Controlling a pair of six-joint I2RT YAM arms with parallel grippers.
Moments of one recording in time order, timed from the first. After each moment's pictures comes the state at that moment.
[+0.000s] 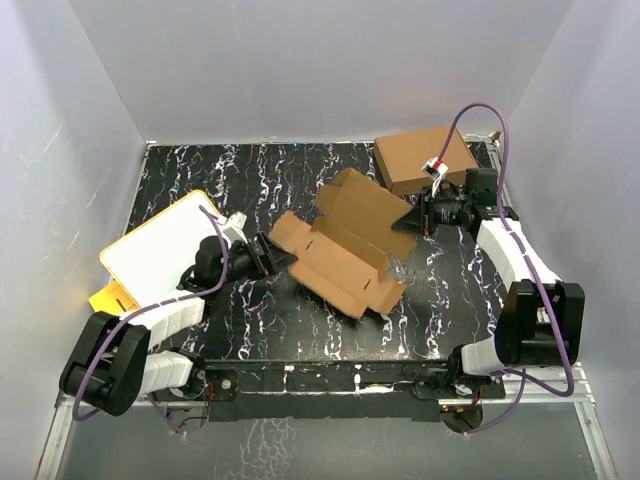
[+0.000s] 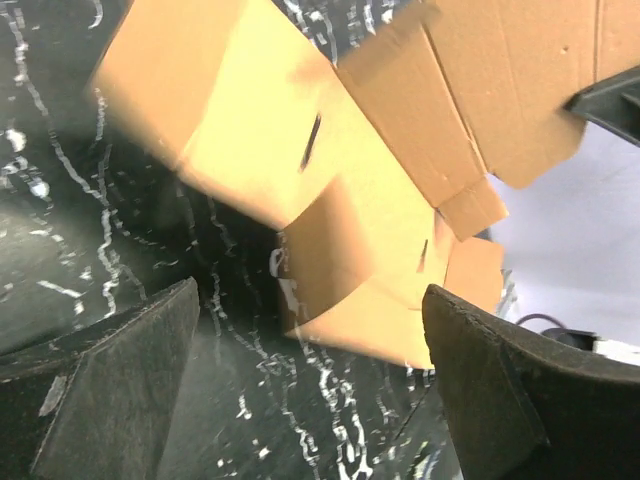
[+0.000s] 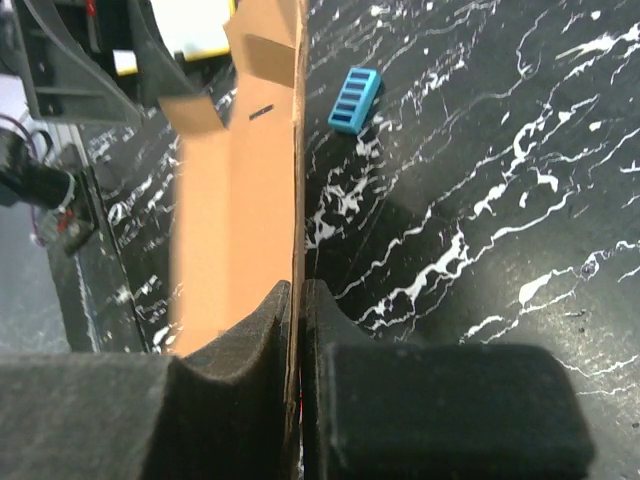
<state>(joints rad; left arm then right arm) -0.37 1.23 0.34 0.58 0.45 -0.81 -0.07 1.42 1.02 -0.33 -1.11 -0.16</state>
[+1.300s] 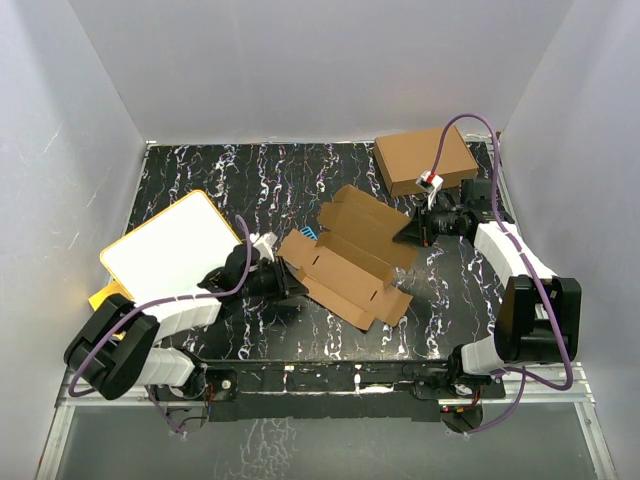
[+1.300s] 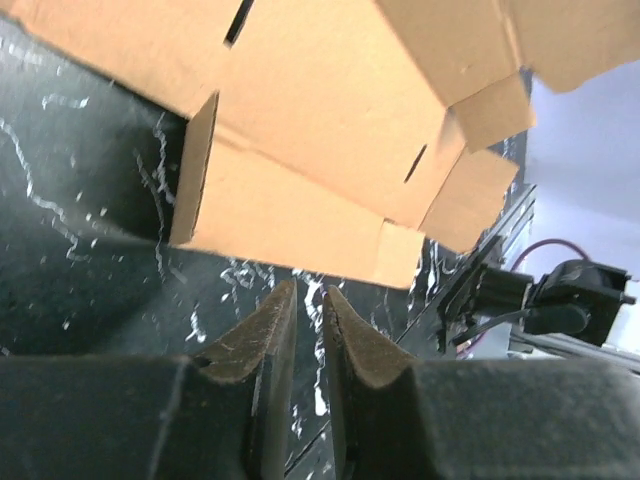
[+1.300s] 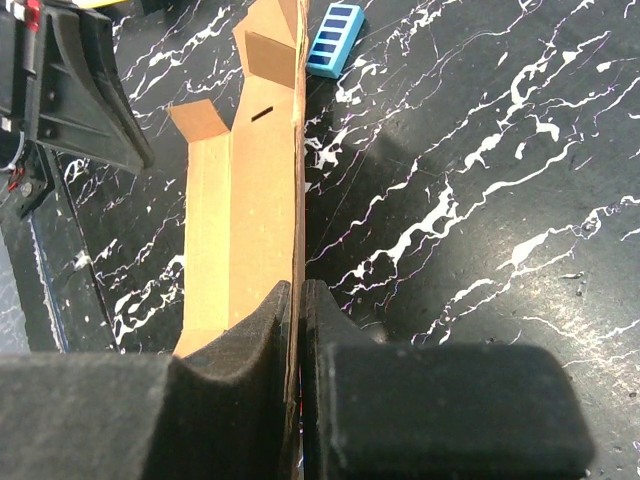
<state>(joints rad) -0.60 1.31 0.39 0.30 0.39 -0.85 -0.07 1.44 0.95 -0.41 -1.06 -0.36</state>
